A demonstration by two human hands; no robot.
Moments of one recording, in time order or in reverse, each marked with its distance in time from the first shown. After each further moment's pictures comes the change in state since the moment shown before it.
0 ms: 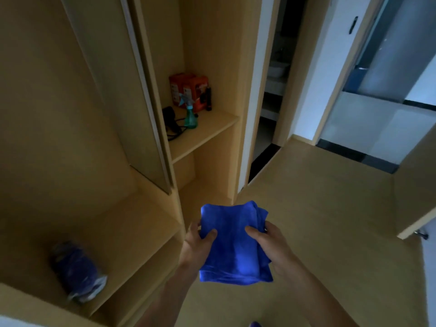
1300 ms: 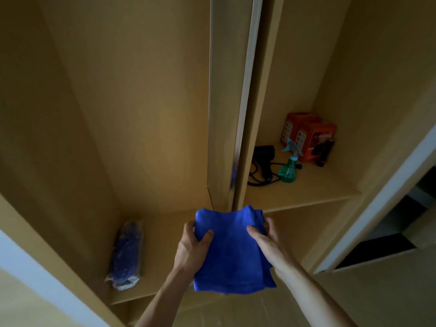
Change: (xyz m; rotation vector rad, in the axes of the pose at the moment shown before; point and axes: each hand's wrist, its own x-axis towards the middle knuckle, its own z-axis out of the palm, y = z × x) left_hand 0.155 0.064 -0.092 -0.048 0.670 -0.073; right_hand 0.252 -0.147 0.137 -0.215 -0.544 -0.160
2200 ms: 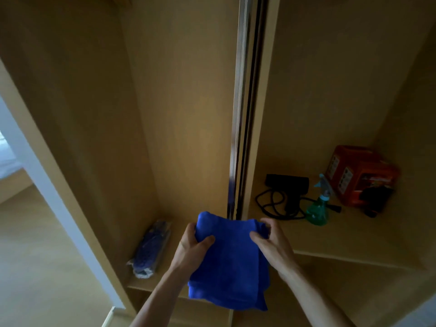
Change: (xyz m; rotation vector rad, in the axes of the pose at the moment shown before) left_hand -0.008 0.068 0.058 -0.016 0.287 -0.047; right_hand 0.097 -0.036 -0.071 -0.336 -0.290 -0.264
